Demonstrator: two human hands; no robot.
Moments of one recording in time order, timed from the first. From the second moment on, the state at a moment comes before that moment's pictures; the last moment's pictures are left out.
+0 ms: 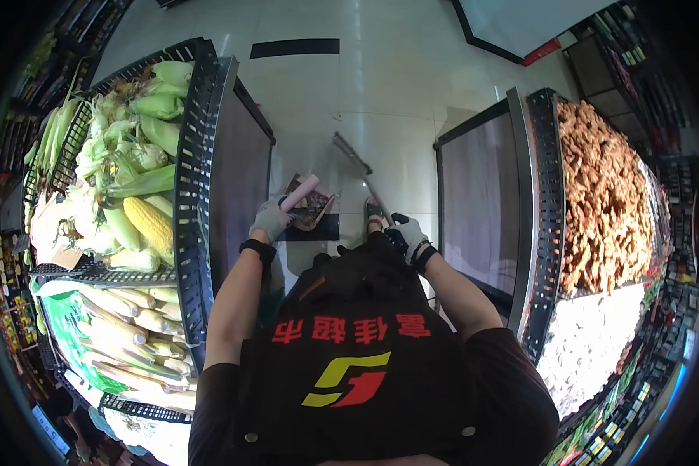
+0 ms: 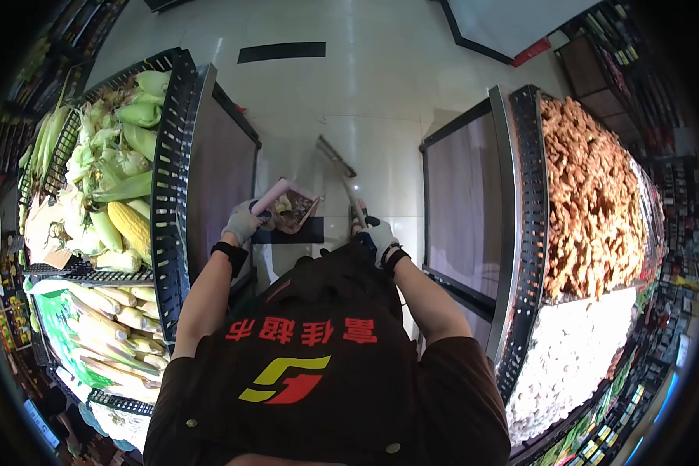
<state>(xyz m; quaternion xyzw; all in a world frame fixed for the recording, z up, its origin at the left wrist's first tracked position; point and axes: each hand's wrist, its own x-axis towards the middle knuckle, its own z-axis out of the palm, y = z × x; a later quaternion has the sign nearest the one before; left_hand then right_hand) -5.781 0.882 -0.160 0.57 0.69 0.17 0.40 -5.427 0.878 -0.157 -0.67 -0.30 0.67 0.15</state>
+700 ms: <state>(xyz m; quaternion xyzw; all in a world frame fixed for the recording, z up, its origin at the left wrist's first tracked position) -5.710 1.155 -0.141 0.44 0.79 0.11 0.41 -5.409 1.200 -0.256 -0.64 -0.36 0.68 0.03</state>
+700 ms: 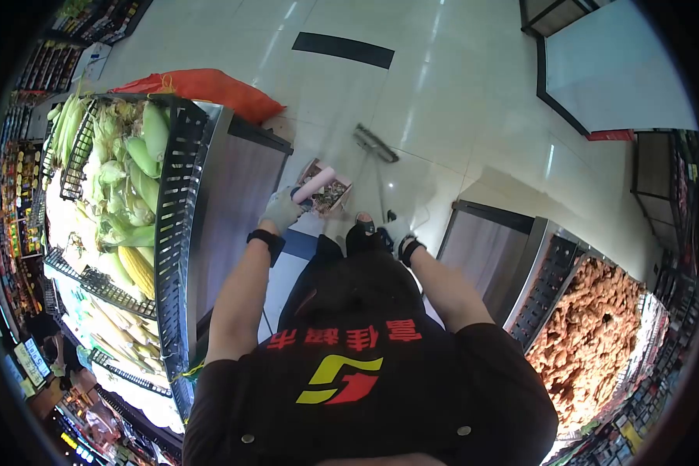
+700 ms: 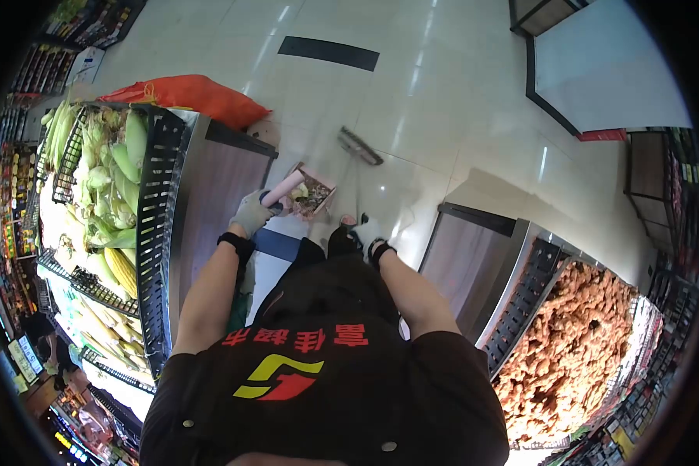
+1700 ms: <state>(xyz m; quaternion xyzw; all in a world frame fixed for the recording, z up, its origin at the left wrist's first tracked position) -5.781 0.988 -0.102 0.59 0.70 0.08 0.40 -5.398 1.099 -0.205 -0.71 -0.41 0.57 -0.05</state>
